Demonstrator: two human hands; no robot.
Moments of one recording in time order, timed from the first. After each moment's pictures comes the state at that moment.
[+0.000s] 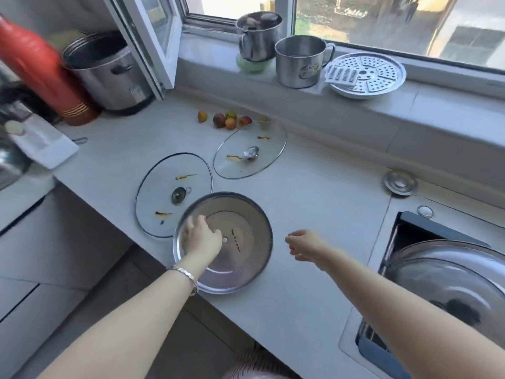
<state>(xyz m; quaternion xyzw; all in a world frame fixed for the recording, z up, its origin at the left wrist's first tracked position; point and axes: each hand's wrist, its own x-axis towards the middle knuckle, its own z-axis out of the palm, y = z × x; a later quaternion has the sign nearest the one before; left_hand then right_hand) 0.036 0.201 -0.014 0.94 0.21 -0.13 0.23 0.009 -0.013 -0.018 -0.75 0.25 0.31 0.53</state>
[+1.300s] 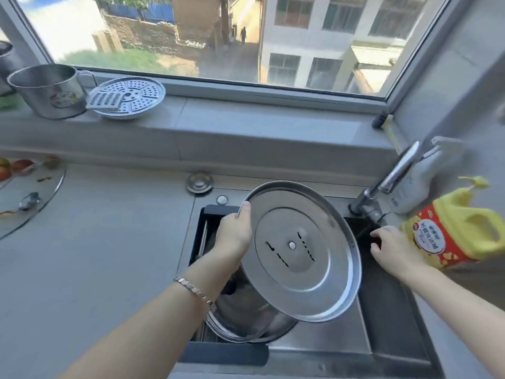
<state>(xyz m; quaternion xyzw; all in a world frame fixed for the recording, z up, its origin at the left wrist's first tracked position) -0.110 -0.232 0.065 0.81 -0.04 -0.30 0.50 -0.295 -0.479 0.011 -0.90 0.42 0.06 0.08</state>
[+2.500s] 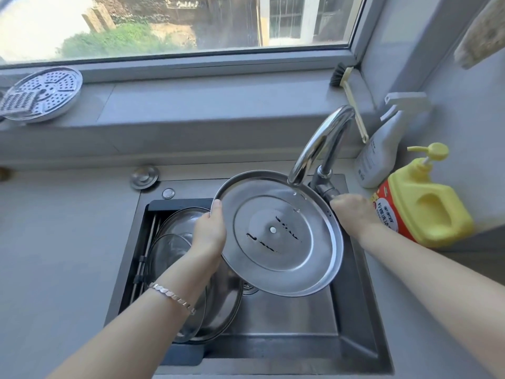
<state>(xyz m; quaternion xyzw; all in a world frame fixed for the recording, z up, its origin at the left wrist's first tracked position) -0.173 -0.368 0.048 0.84 0.07 -0.28 0.46 -0.297 -0.598 -0.020 -0.97 0.20 0.10 -0.06</state>
